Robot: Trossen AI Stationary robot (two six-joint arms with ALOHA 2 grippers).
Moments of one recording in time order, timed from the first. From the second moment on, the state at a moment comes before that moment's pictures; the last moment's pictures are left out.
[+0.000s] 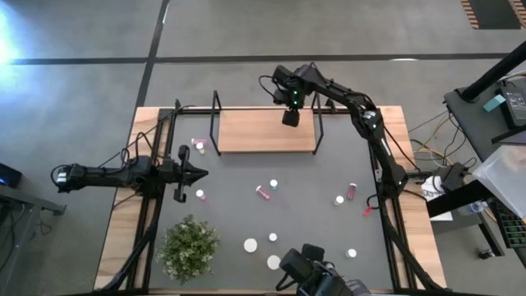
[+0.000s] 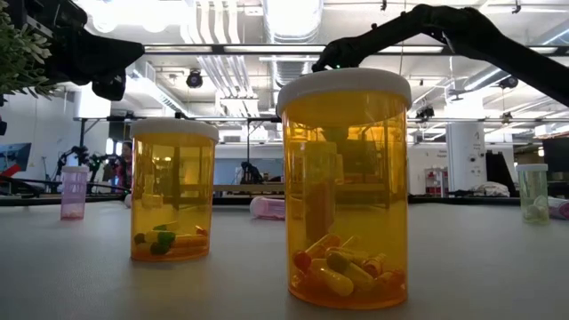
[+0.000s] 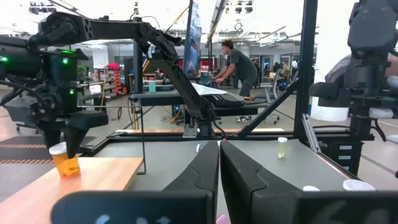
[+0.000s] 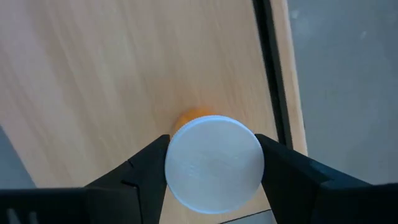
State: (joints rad) left arm 0.00 0.18 0.01 0.29 -0.01 0.01; right arm -0.68 2.19 2.21 -1.32 -0.03 -0.44
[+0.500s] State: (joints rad) left arm 0.00 0.18 0.01 0.29 -0.01 0.01; right arm -0.71 2.19 2.21 -1.35 -0.04 -0.47
